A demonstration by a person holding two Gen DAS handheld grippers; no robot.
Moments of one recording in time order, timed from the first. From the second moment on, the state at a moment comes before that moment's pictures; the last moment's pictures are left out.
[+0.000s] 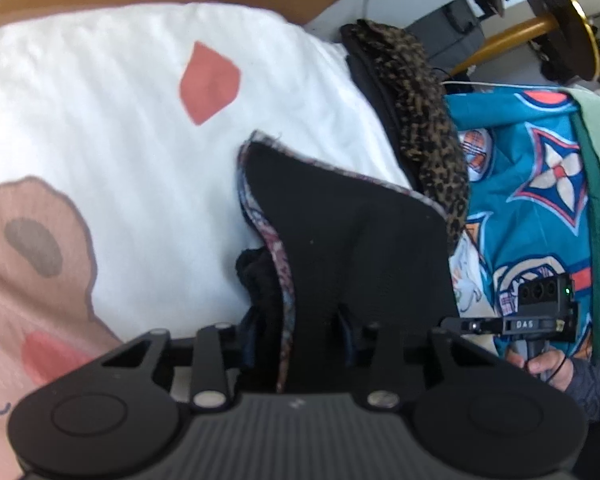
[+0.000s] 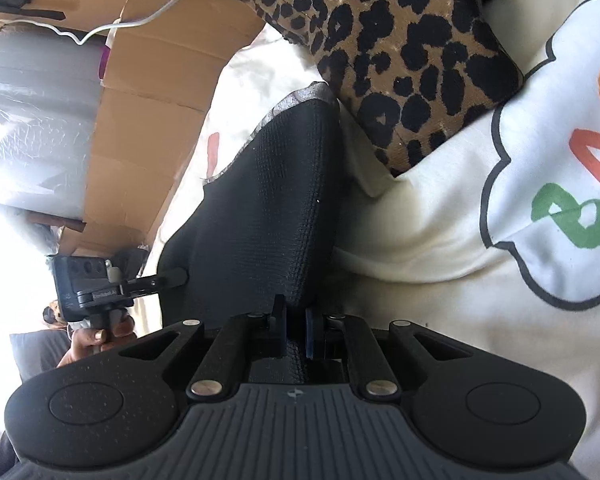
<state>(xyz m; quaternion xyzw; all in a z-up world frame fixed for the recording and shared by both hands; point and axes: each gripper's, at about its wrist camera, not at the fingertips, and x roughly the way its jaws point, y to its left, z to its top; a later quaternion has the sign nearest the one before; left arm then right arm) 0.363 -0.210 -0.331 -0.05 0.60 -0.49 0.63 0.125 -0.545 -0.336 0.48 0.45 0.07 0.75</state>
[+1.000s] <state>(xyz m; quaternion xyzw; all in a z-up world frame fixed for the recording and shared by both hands) 0.374 -0.227 -0.359 -0.06 0.64 -0.48 0.60 0.131 -0.534 -0.367 0.52 0.44 0.03 0.73</state>
